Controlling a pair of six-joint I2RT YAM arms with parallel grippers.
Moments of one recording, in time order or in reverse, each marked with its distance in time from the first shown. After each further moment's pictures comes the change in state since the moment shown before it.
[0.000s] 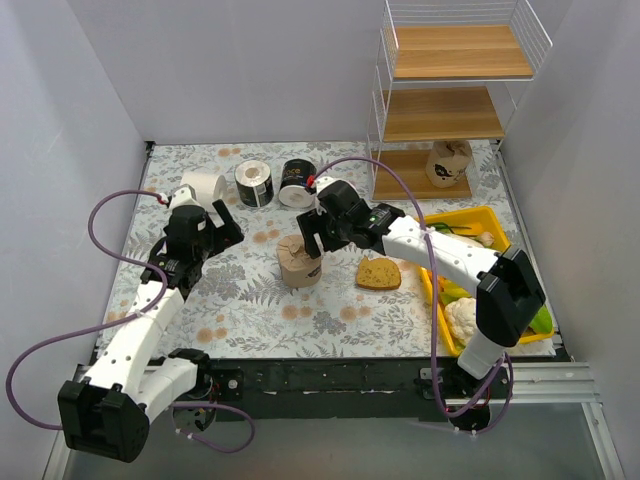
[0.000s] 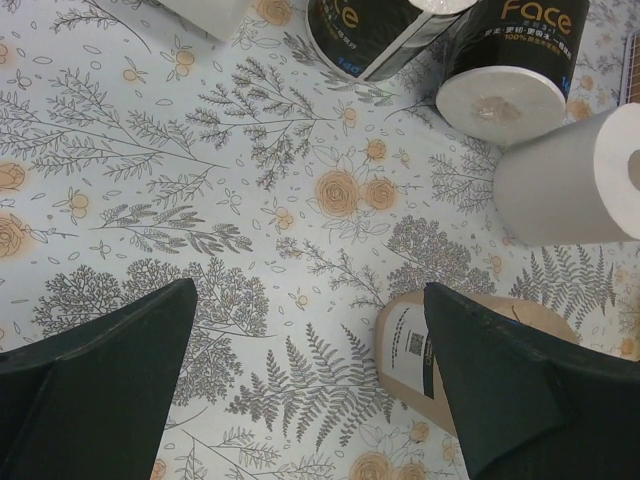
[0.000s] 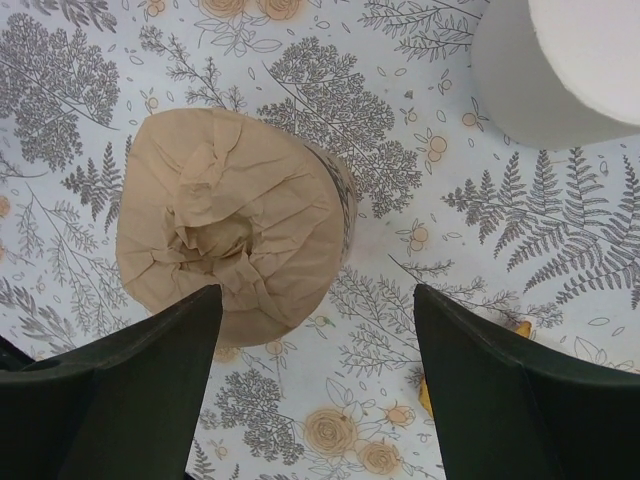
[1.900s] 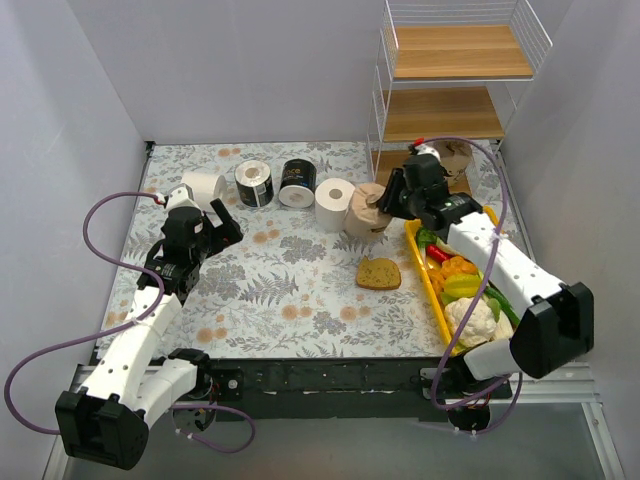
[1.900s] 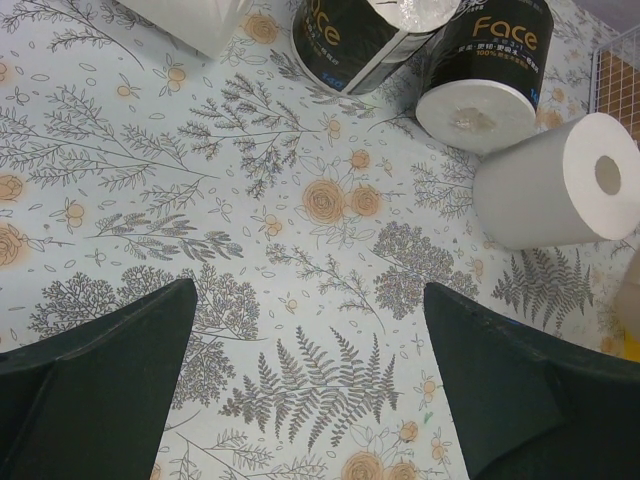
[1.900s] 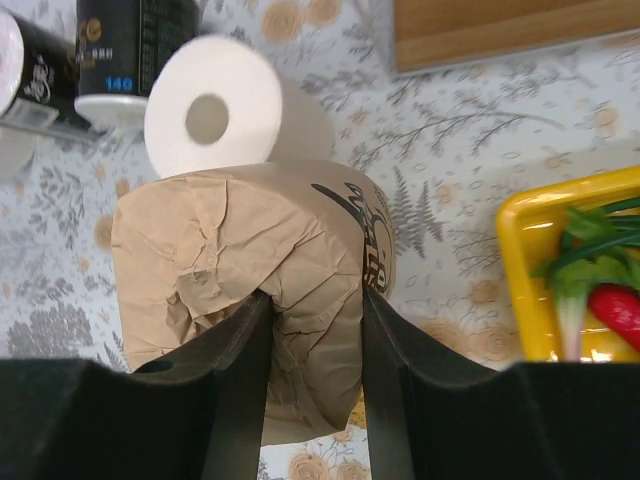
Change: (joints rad) left arm -0.001 -0.034 0.000 0.004 0.010 0.000; right arm -0.354 -0.232 -0.130 0.016 0.080 0.305
